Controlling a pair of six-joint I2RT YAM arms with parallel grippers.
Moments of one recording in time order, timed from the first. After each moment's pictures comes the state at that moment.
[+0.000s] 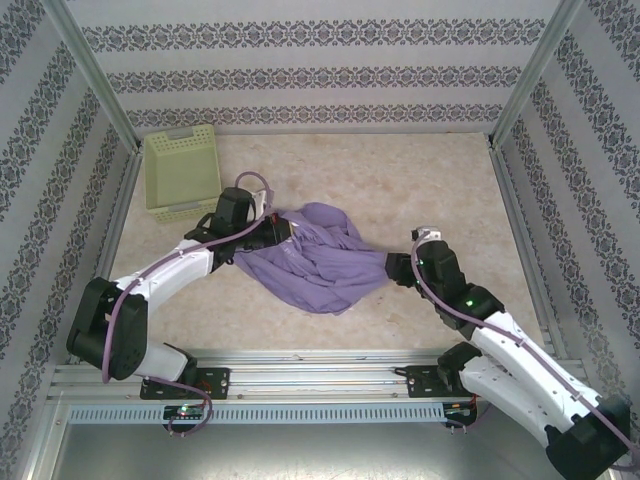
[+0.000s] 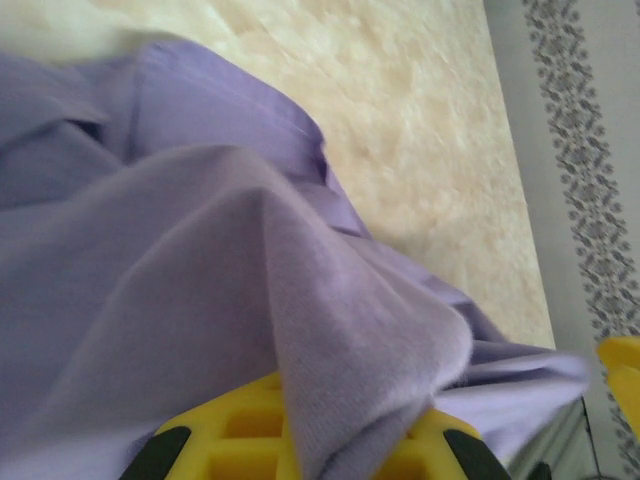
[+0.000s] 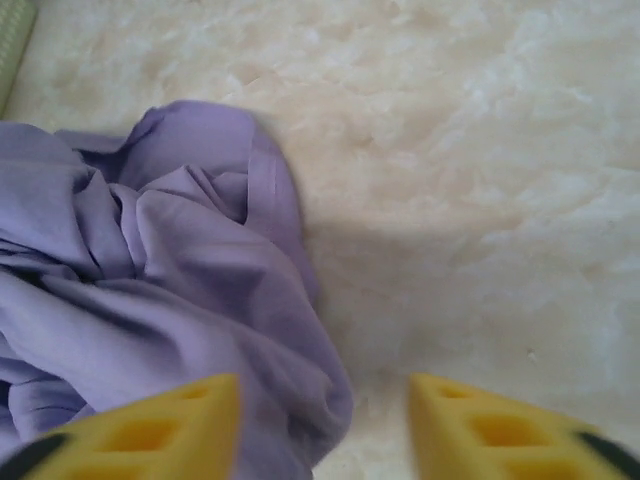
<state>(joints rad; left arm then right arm) -0.40 1.42 0.86 -0.09 0.45 -0.65 0.54 0.75 0.55 -0.45 0.15 0.48</state>
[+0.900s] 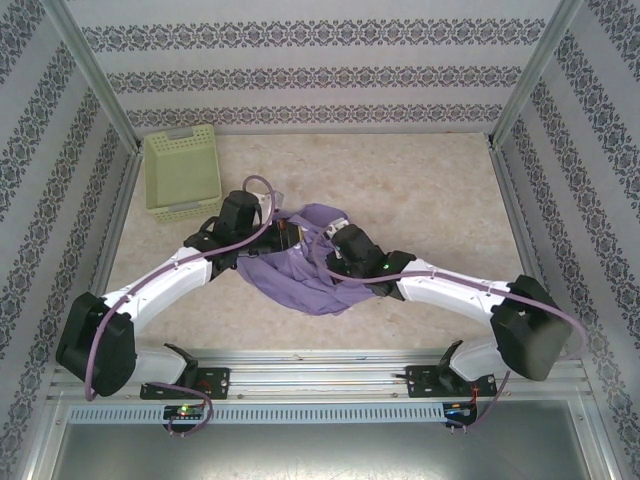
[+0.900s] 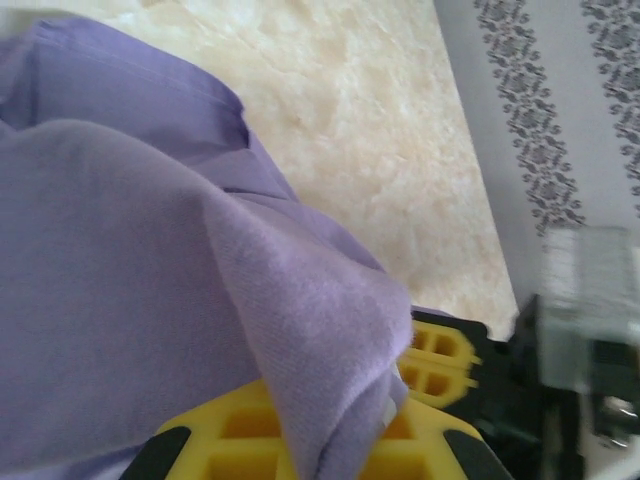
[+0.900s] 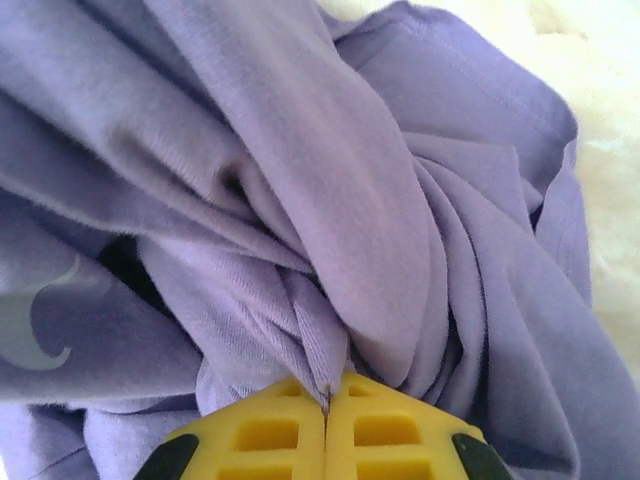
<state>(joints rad) -0.47 1.33 0.89 -0.17 0.41 -0.66 0.83 1.38 0.81 -0.22 0.17 0.28</state>
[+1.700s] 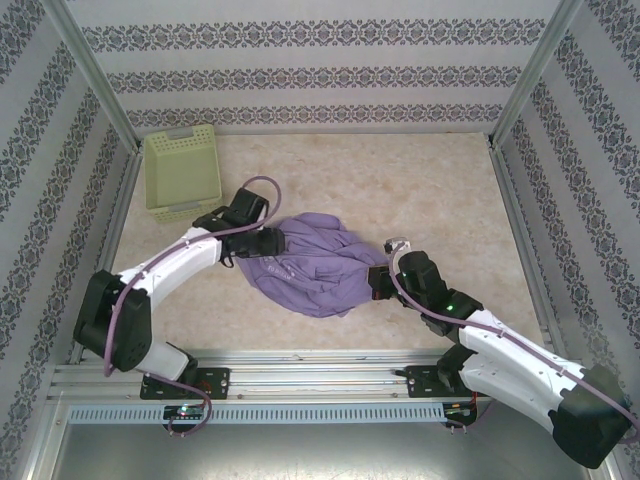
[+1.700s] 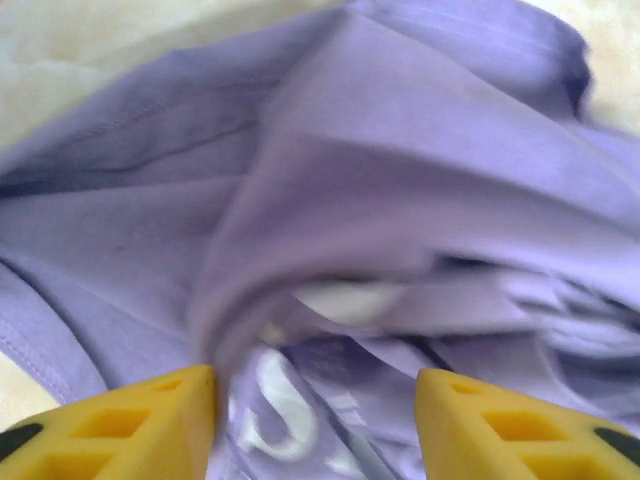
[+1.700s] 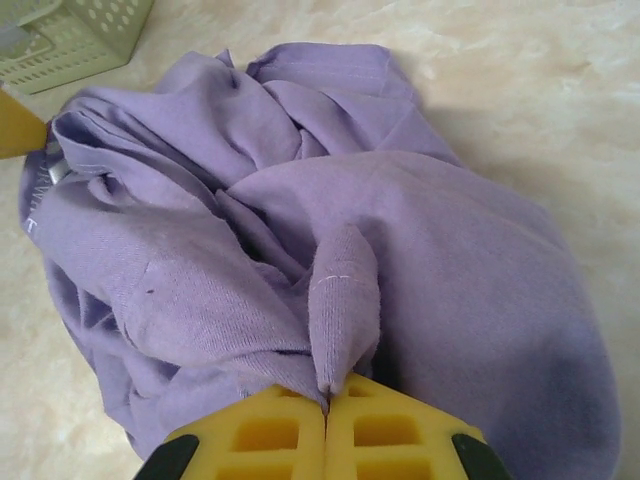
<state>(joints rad) -0.48 1.45 1.04 -0.62 0.06 -0.51 0.65 0.83 0.40 -0.16 -0.03 0.51</state>
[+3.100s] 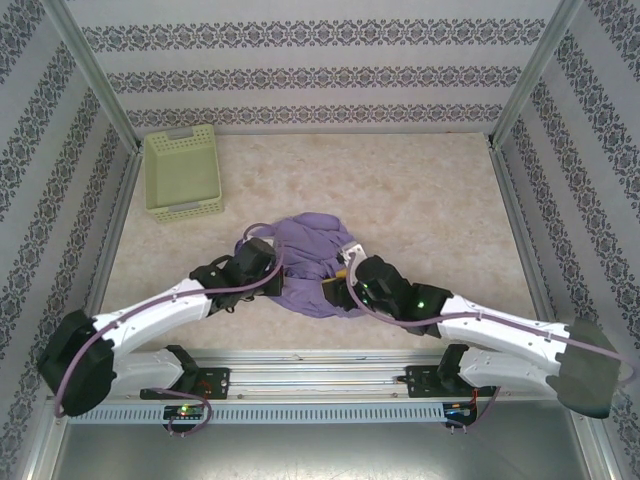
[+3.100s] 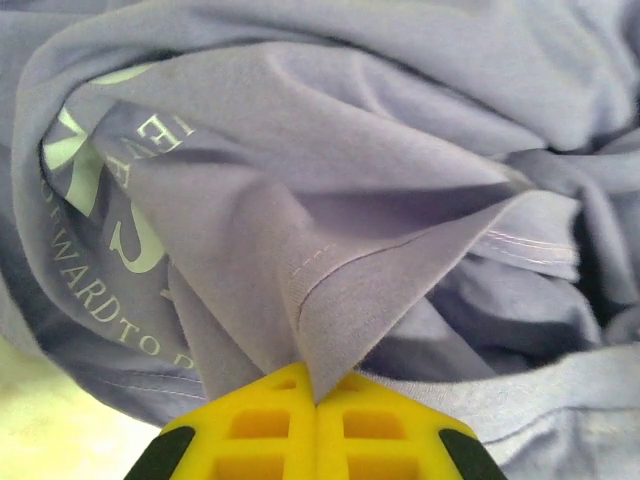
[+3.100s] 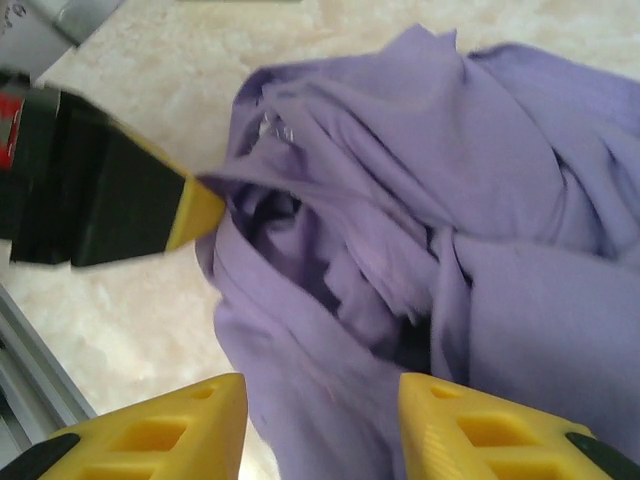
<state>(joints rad) -0.72 1.16 0.65 -0.37 -0.04 -0.67 1.00 1.07 0.64 -0.18 0.10 0.45</state>
